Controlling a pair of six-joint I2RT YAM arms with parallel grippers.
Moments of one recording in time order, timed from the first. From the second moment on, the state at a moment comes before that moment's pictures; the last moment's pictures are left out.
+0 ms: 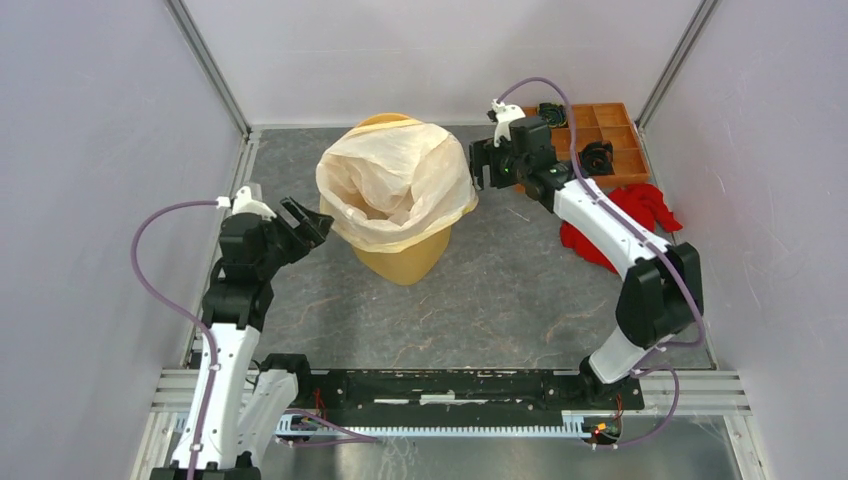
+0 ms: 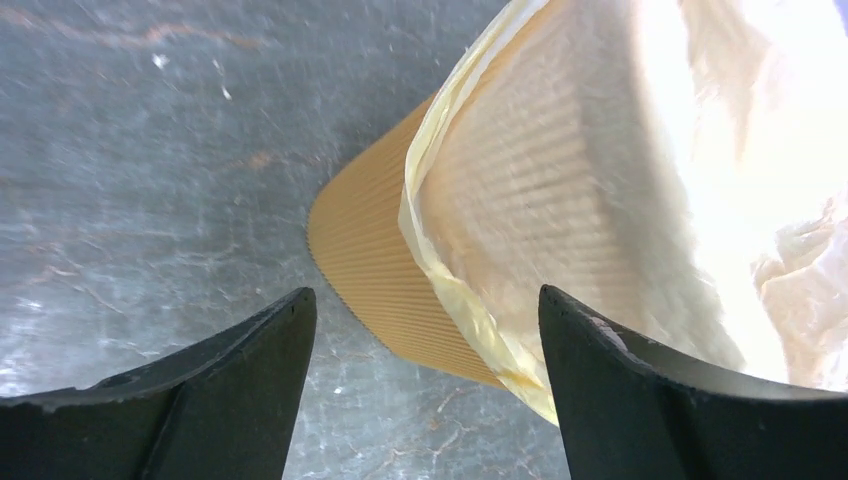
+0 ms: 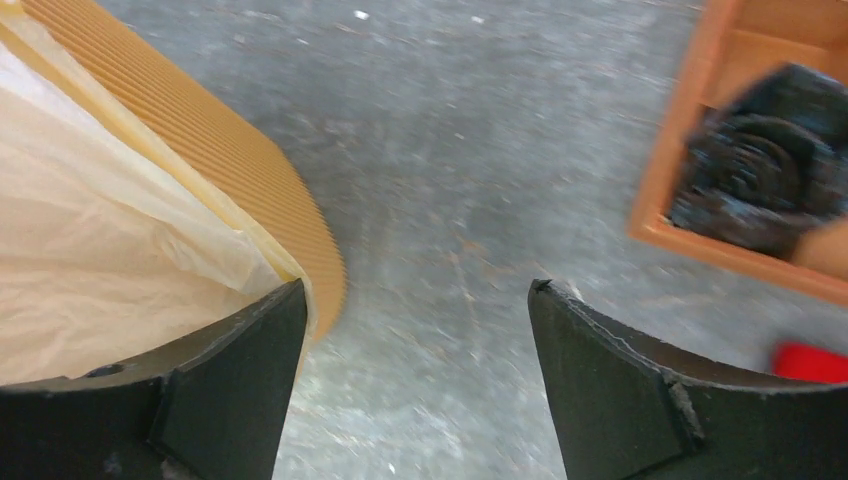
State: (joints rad) left arm -0.03 0.71 0.77 -0.47 0.16 -0.66; right arm 0.41 1.67 1.39 -0.27 -0.10 0.14
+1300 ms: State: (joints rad) left arm -0.03 1.07 1.07 -0.37 0.42 -0.54; right arm 0.44 1.12 1.07 -0.16 -0.38 0.45
